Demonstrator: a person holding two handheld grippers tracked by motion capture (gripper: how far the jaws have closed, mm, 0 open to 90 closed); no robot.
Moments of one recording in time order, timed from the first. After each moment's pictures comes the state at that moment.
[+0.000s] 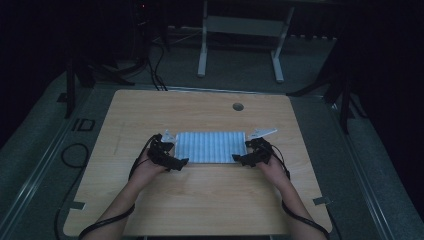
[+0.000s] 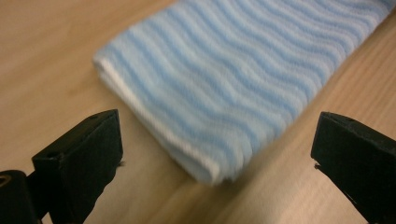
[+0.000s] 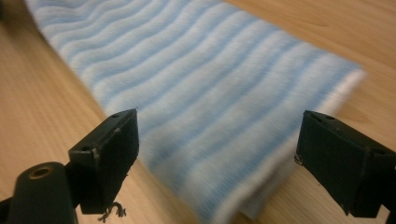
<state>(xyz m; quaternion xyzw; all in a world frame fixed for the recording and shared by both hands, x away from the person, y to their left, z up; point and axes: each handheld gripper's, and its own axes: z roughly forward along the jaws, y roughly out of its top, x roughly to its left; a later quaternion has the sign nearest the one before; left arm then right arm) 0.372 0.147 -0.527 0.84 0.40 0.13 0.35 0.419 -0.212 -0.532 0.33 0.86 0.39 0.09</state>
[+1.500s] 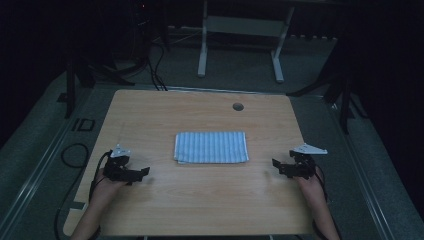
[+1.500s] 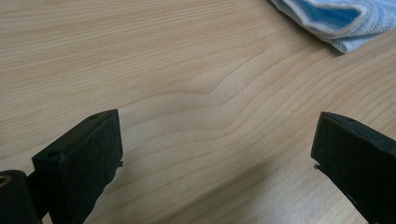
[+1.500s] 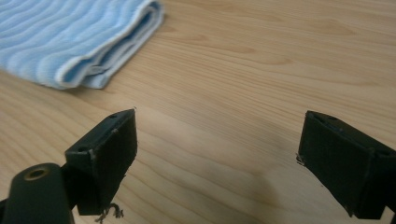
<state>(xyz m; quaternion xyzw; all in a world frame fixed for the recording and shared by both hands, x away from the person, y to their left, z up) 0.317 0.264 -0.552 0.77 0.51 0.15 0.36 0.368 -0.336 -0.540 0.46 0.77 0.39 0.20</state>
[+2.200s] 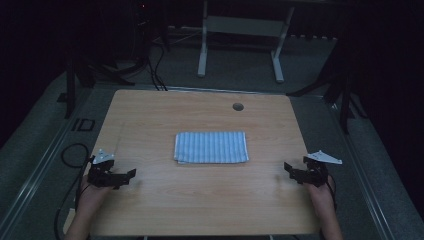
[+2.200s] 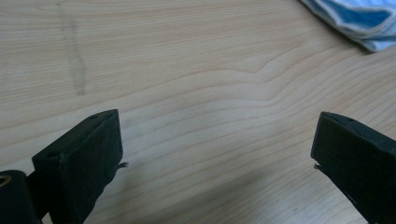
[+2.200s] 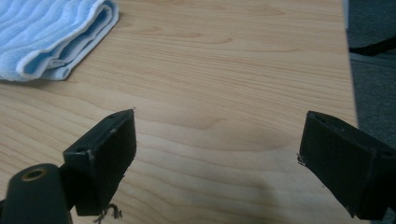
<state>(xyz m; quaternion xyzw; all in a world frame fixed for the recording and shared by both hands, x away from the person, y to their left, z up) 0.293 0.297 -0.551 0.74 0.54 0.18 0.36 0.342 -0.365 -0.540 0.51 0.73 0.39 0.24</state>
